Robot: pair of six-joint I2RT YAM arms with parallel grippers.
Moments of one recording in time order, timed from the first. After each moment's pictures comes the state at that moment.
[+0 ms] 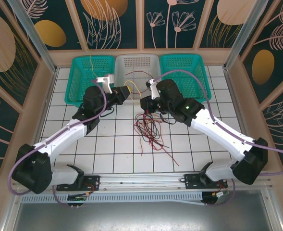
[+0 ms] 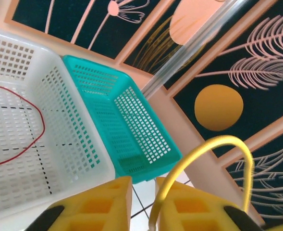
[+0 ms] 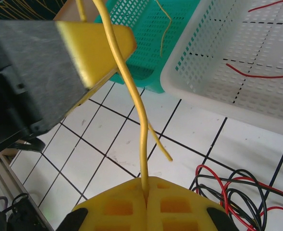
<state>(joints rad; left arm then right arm) -0.49 1.31 0.85 0.35 0.31 -0.69 0.80 1.34 1.26 -0.48 -0.14 0.43</state>
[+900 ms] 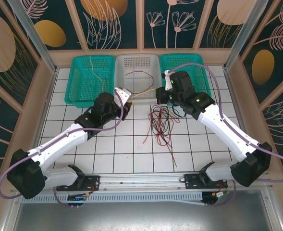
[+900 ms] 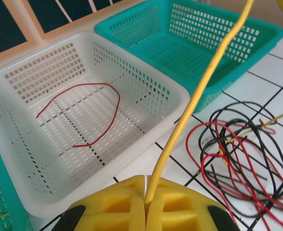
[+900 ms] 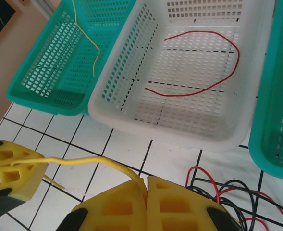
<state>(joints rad) -0.67 1.23 0.88 -0.08 0.00 0.09 0.61 1.32 1.30 -0.58 -0.07 0.36</state>
